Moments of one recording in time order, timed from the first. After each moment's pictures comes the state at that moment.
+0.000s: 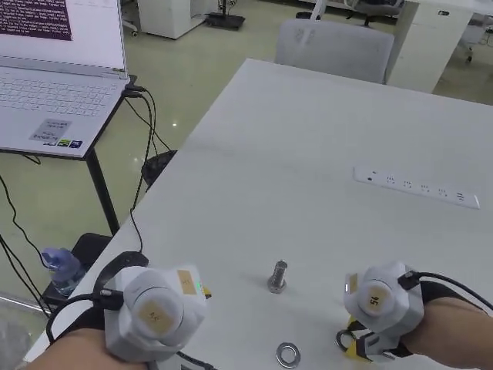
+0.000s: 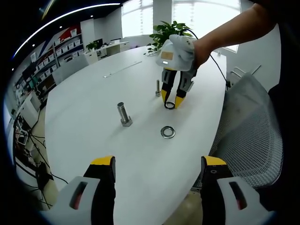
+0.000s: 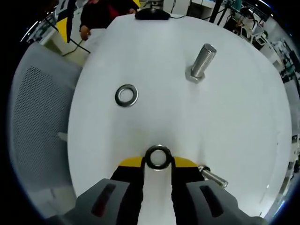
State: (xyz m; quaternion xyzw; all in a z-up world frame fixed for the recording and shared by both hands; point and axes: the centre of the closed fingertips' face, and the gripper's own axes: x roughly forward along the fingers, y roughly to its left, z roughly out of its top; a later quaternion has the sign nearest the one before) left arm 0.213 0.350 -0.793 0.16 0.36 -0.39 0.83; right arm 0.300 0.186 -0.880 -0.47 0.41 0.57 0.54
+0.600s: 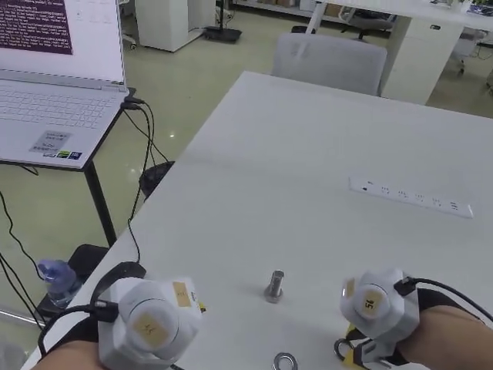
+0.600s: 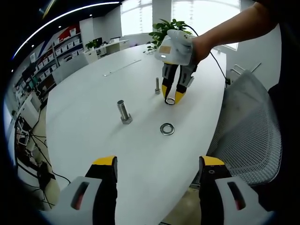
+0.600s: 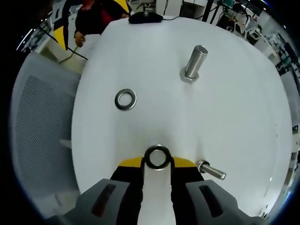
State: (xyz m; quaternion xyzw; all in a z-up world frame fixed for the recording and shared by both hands) left arm 0.207 0.353 -0.792 0.17 0.36 -0.39 0.83; right arm 0.298 0.182 -0.866 -0.44 0.43 0.56 0.56
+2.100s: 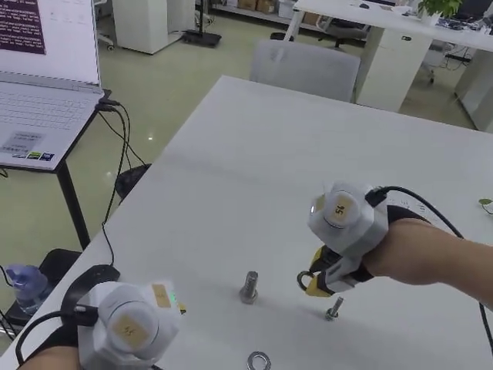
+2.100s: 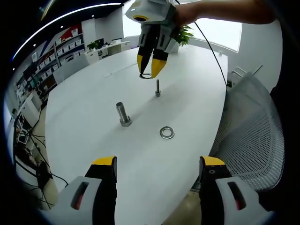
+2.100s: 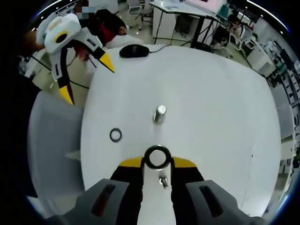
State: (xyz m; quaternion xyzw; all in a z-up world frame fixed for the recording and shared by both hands) left arm 0.212 0.345 -0.796 0.16 0.36 -0.38 0.84; right arm 0.344 0.239 -0.773 -0.44 0.39 0.57 0.58
